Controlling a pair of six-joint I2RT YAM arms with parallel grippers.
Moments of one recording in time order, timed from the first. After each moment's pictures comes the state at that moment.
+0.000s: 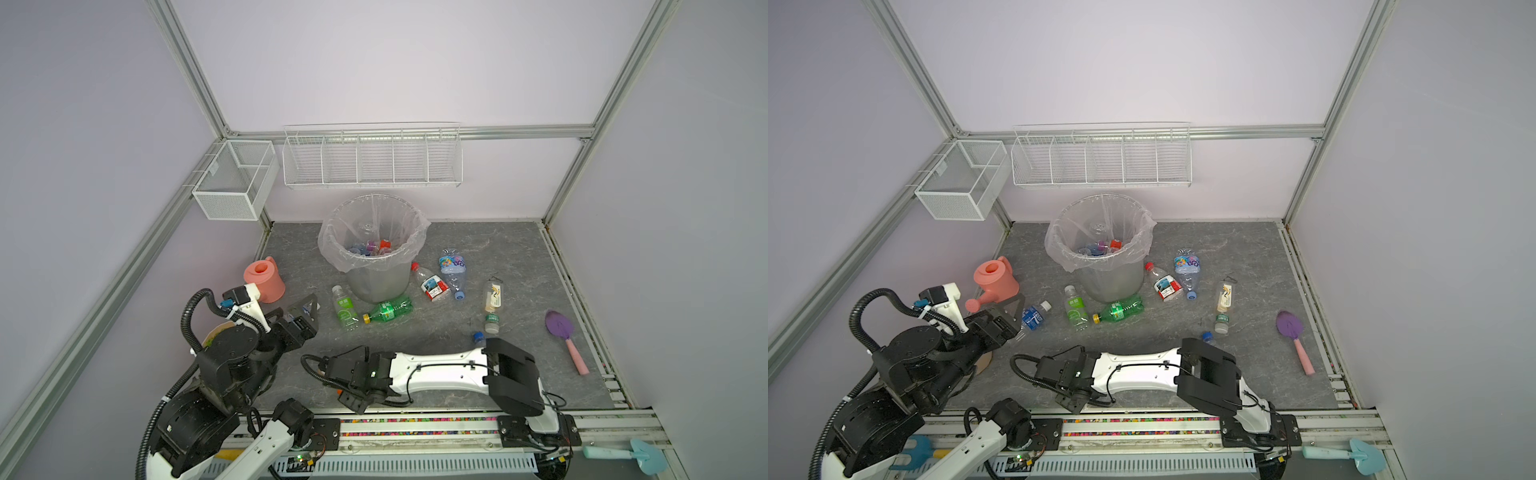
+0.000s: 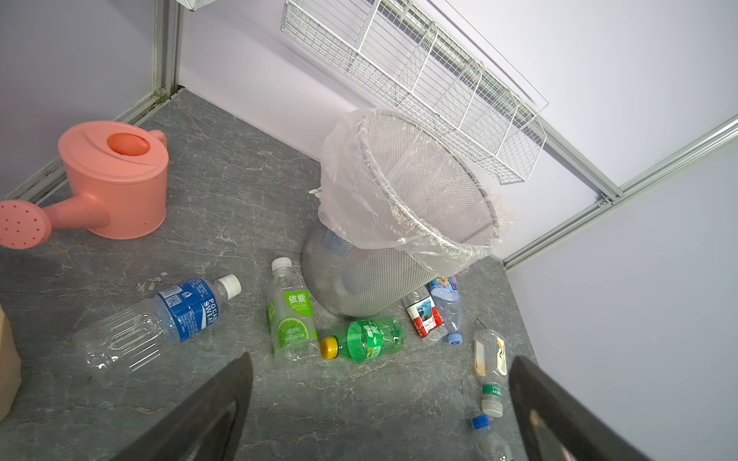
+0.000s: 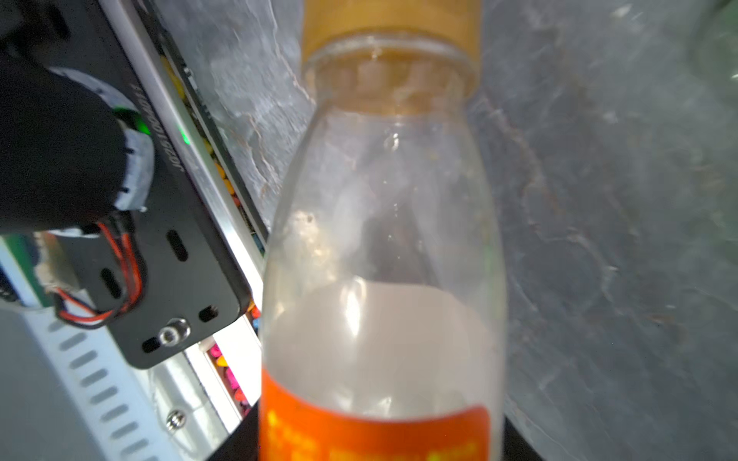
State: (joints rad) left arm -0.61 0.48 1.11 -0.93 -0.32 -0.72; right arm 1.44 2.04 1.61 -0.73 0.11 0.32
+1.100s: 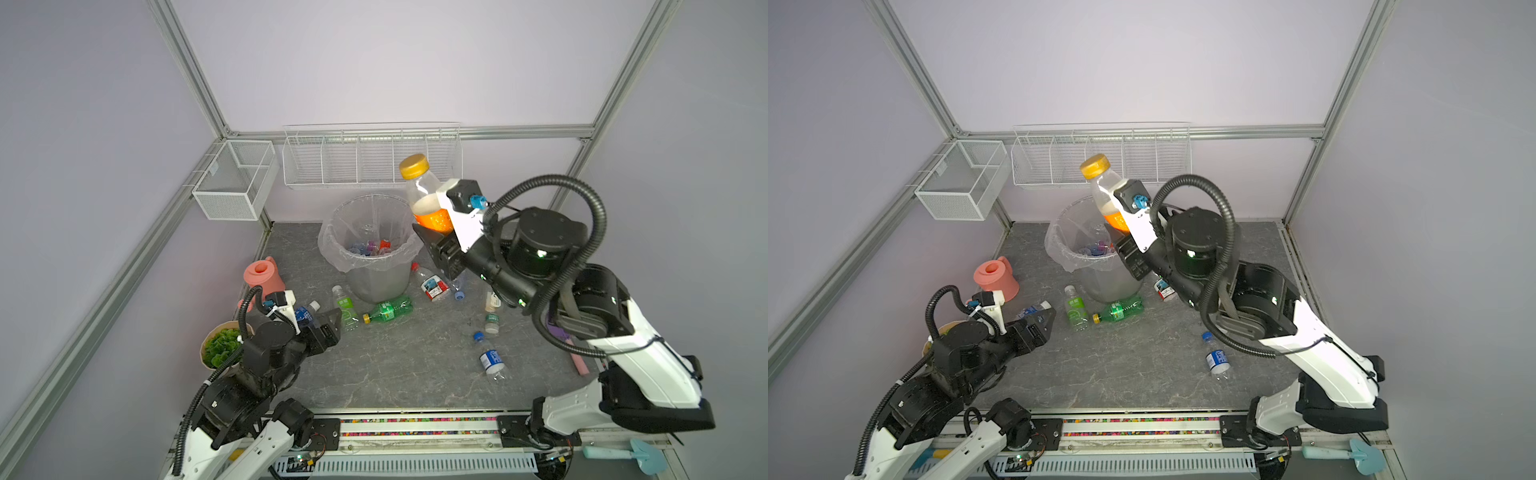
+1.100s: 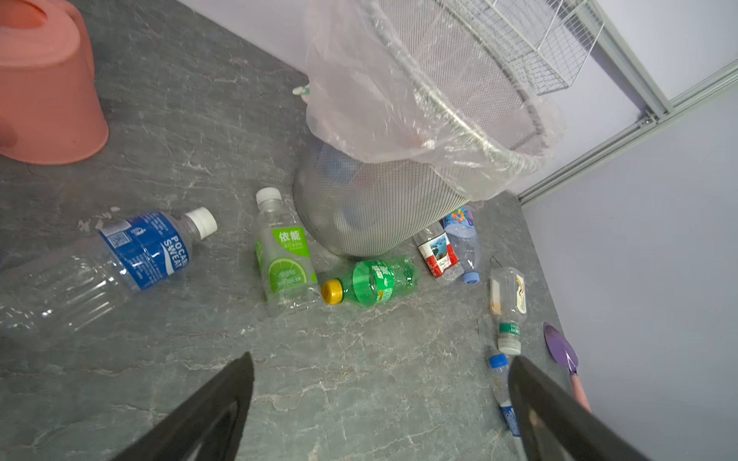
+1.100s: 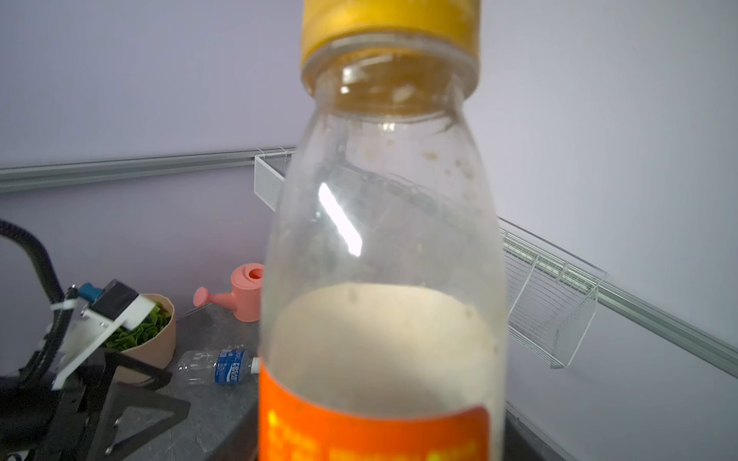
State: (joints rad) left arm -0.61 0.46 0.85 -0.84 -0.17 -0.74; right arm 1.16 1.49 2.16 -0.73 0.46 -0.17
